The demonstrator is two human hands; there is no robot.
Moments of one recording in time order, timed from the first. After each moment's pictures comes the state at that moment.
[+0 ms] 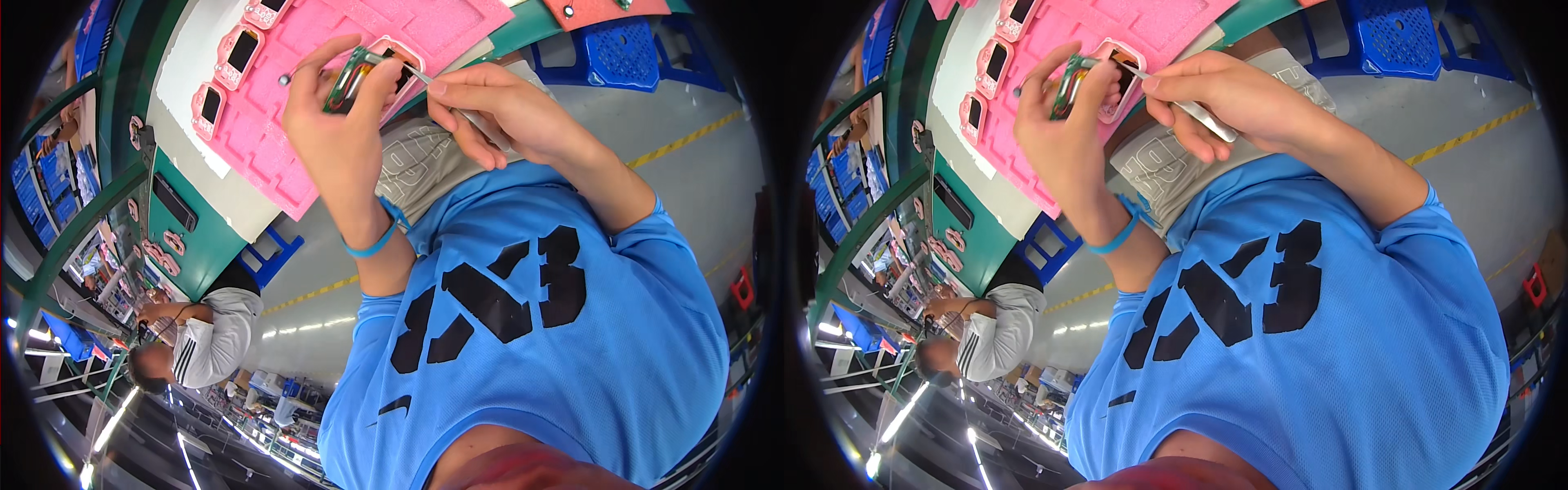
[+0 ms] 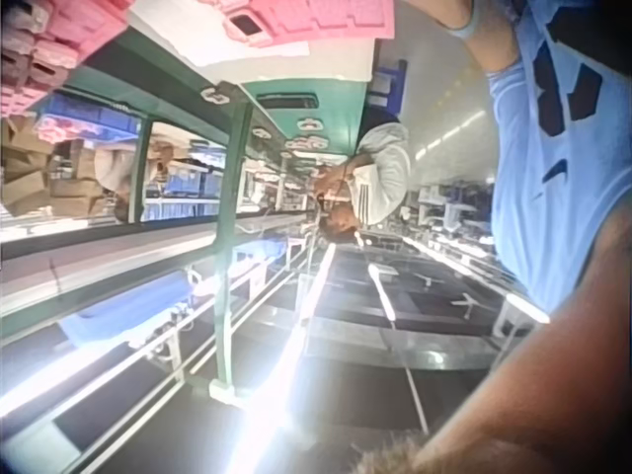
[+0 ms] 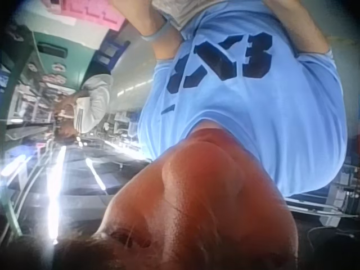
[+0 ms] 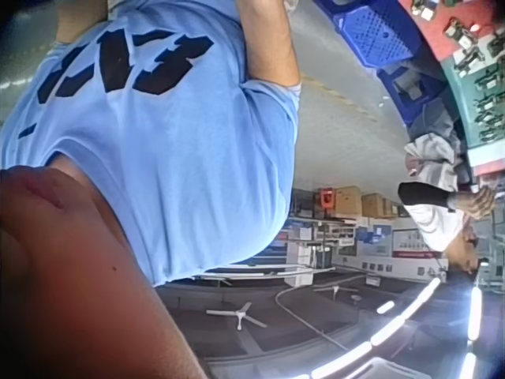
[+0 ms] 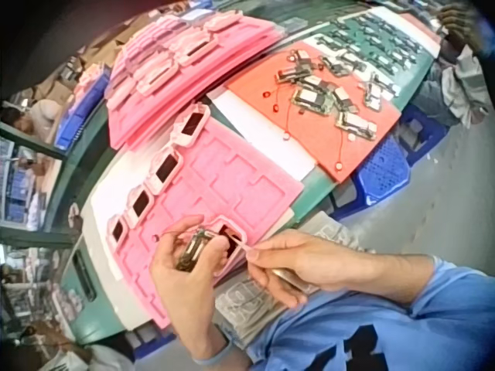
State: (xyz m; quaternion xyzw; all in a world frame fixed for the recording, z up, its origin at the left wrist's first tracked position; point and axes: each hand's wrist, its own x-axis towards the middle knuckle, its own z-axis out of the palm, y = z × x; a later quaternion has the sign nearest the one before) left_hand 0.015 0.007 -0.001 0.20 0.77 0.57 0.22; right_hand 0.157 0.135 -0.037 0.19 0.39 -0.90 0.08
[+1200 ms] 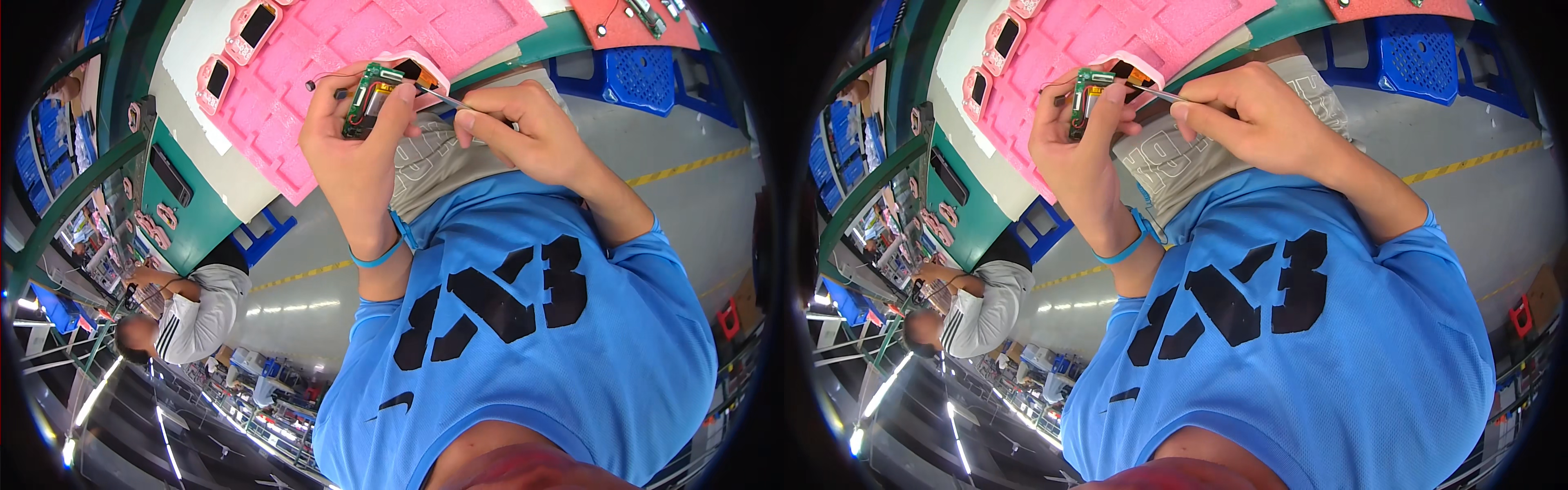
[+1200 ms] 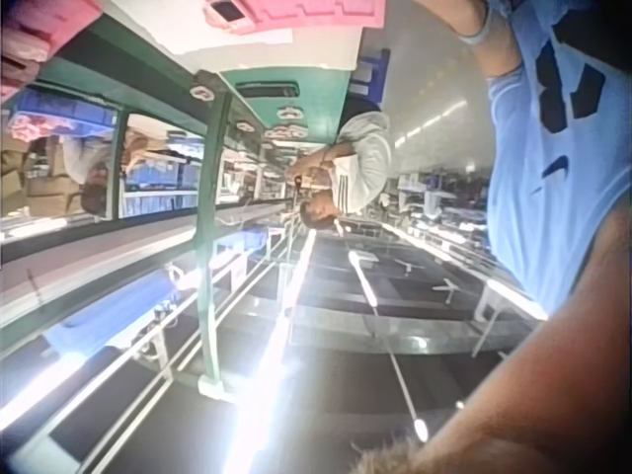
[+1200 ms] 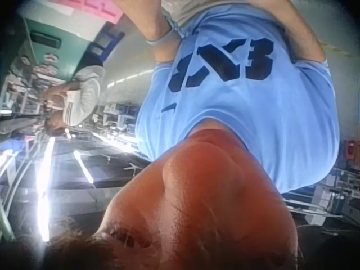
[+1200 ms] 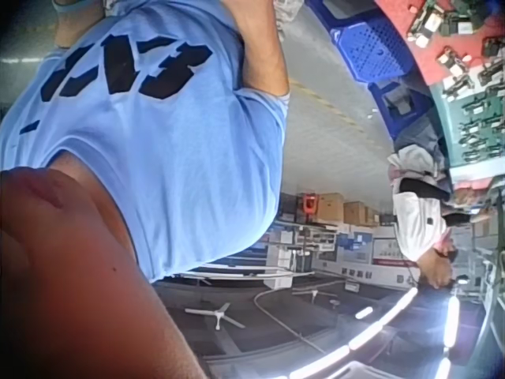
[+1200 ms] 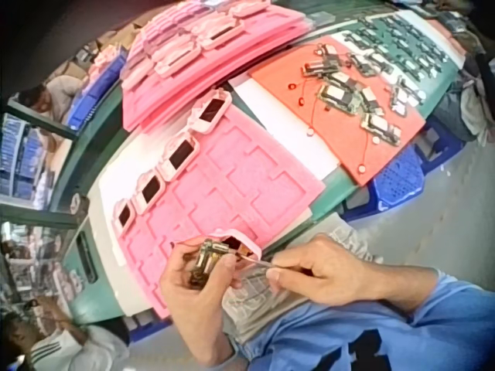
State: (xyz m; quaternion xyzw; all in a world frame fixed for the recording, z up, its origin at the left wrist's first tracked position) left_hand 0.029 -0.022 -0.009 0.14 0.70 0.64 0.28; right_hand 0.168 0.137 -0.040 0.12 0.70 -0.70 0.00
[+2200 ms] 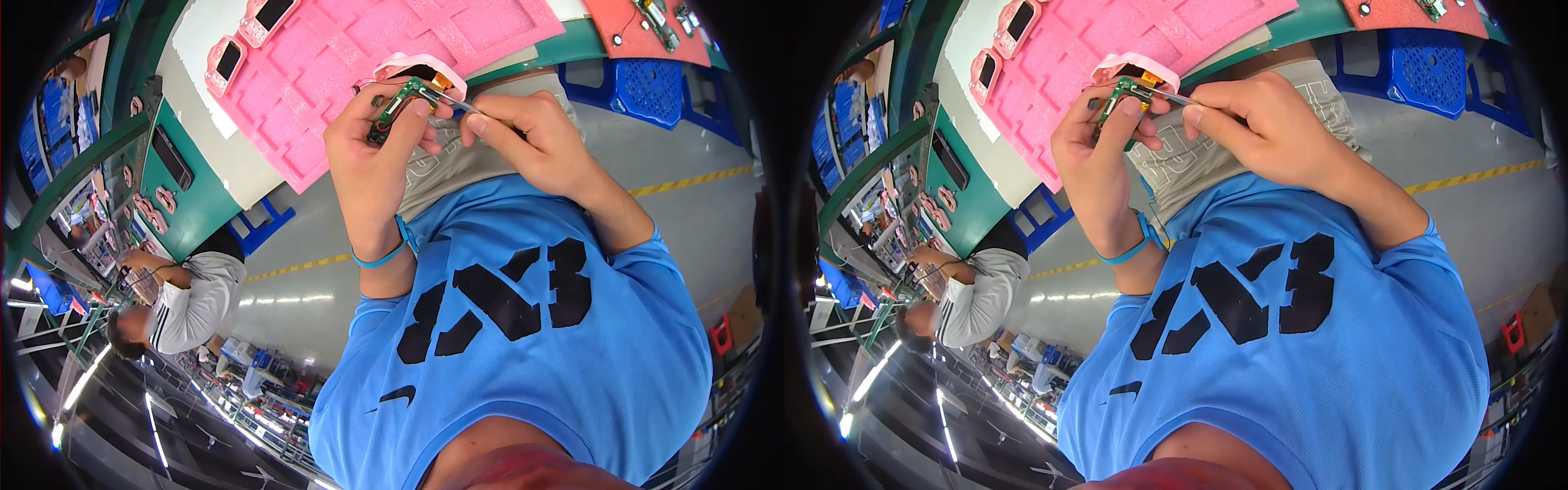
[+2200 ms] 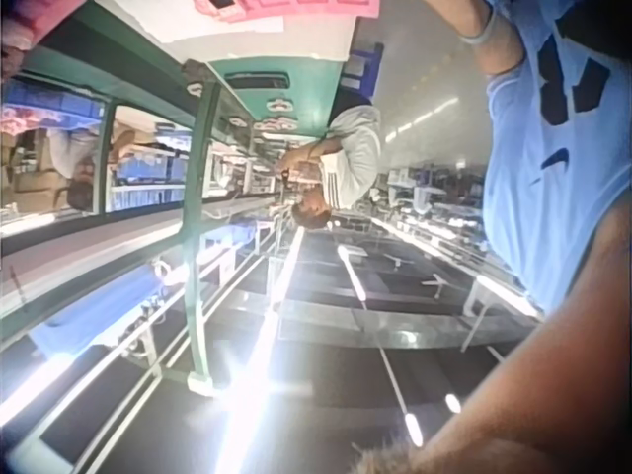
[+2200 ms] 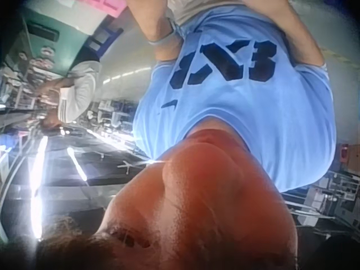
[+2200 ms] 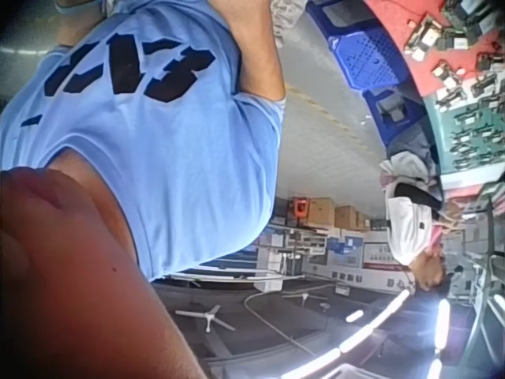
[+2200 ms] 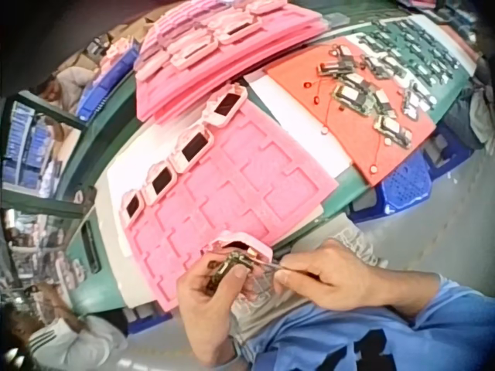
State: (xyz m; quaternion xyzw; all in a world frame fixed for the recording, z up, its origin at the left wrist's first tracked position) left_hand 0.037 -0.037 -0.007 0.10 0.67 0.65 0.34; right_hand 0.168 0.130 -0.042 0.10 0.73 -0.68 -0.03
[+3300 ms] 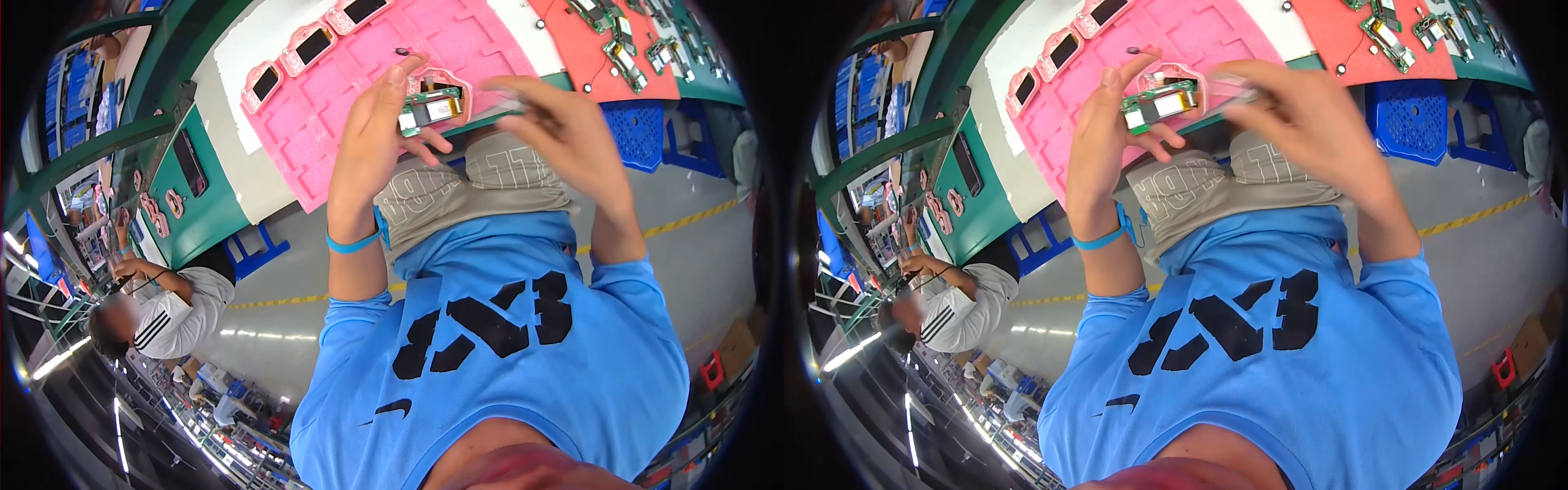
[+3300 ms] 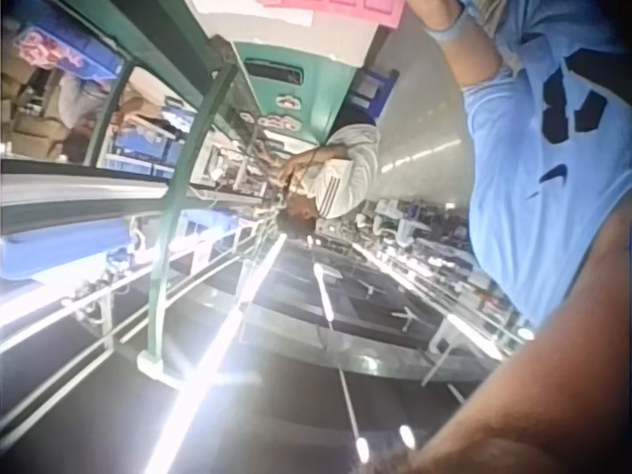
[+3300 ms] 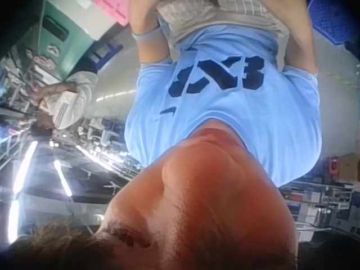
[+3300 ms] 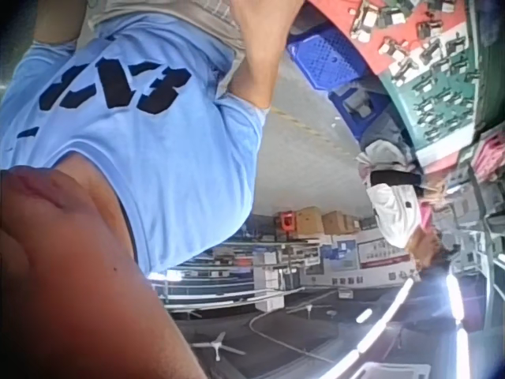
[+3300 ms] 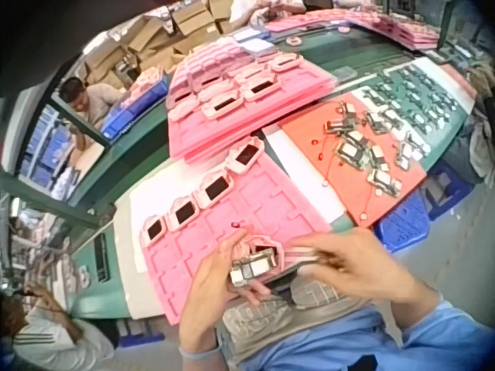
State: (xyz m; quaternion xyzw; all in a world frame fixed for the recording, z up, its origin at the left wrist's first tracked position) left_hand -0.004 -0.006 0.014 0.15 0.63 0.61 0.45; right_hand 0.168 0.174 0.000 0.18 0.78 -0.58 -0.12
